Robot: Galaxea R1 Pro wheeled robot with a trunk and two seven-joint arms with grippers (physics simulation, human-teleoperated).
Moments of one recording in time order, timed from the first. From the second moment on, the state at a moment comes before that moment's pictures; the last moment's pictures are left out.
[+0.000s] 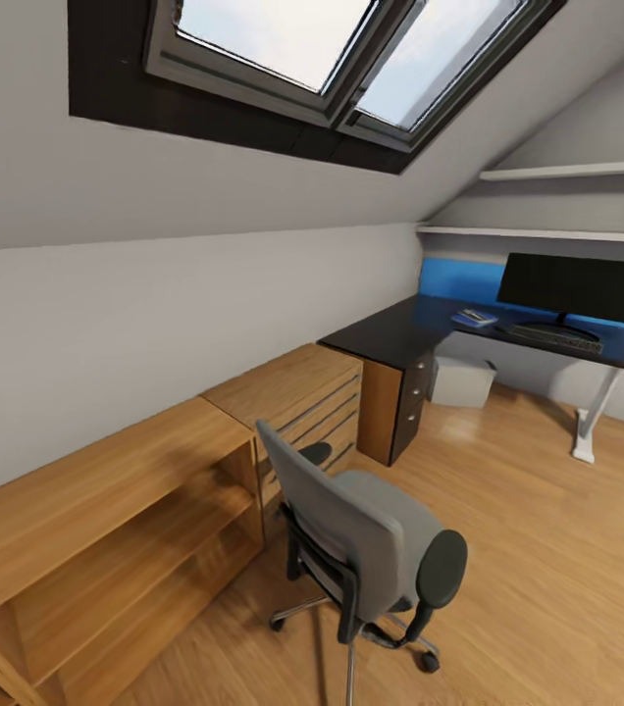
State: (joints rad) left arm 0.01 -0.04 0.18 -0.07 0.05 -0.90 0.23; right arm -0.21 -0.03 0.69 0.02 -0.26 -0.77 -0.06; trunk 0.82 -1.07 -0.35
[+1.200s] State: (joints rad) left arm 0.01 -0.04 0.18 -0.07 0.05 -0.90 0.23; right arm -0.21 -0.03 0.69 0.02 -0.26 -0.77 -0.06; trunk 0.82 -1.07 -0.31
